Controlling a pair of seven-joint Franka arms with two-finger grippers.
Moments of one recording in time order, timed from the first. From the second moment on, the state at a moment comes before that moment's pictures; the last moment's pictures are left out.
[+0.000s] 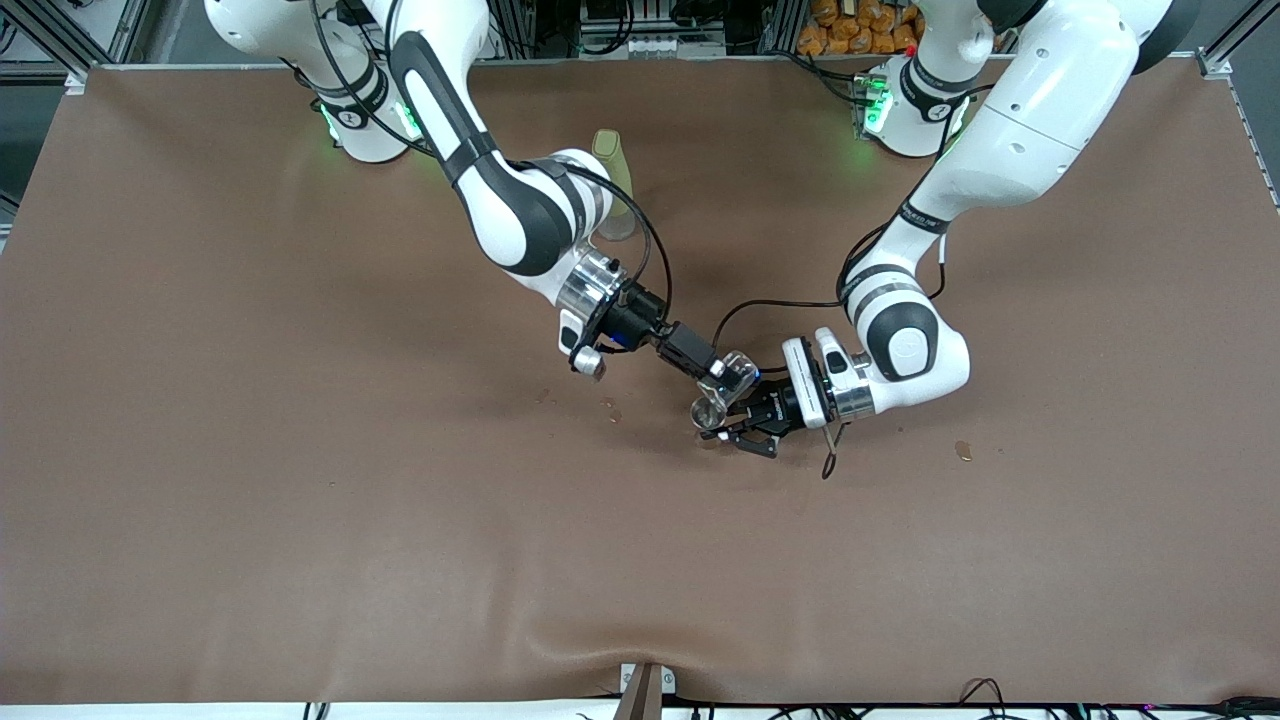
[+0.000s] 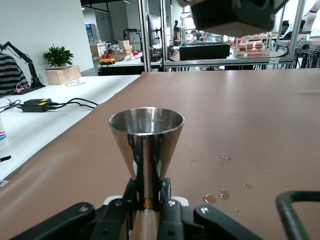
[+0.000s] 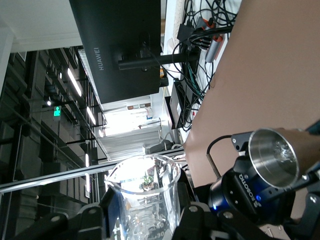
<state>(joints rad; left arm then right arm) -0.10 0.71 -0.33 -1.77 -1.72 2.29 2.56 0.95 0.63 -0.22 -1.48 2.59 2.68 -0.86</state>
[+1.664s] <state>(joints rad) 0.54 0.60 -0.32 -1.98 -1.14 1.80 2.51 0.10 0.48 -0.26 -1.90 1.40 1.70 -1.54</state>
